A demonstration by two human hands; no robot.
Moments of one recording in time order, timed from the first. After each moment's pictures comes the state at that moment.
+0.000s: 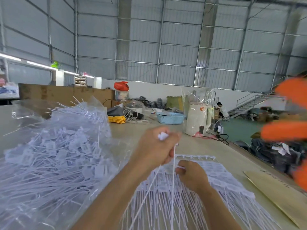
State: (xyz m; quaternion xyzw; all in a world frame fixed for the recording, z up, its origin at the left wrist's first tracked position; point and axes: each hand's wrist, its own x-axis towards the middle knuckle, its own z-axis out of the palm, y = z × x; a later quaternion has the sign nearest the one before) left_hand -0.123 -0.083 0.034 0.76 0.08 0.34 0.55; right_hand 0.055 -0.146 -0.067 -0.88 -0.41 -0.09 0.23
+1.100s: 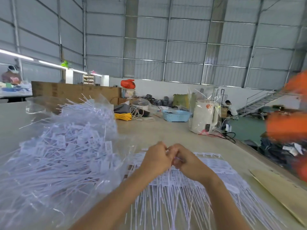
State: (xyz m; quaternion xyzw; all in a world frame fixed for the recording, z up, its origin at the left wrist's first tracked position) left_hand -0.076 -0.060 -0.020 0.88 0.22 0.29 0.29; right_hand 0.028 -0.148 -0.035 -0.69 -0.57 0.08 0.43
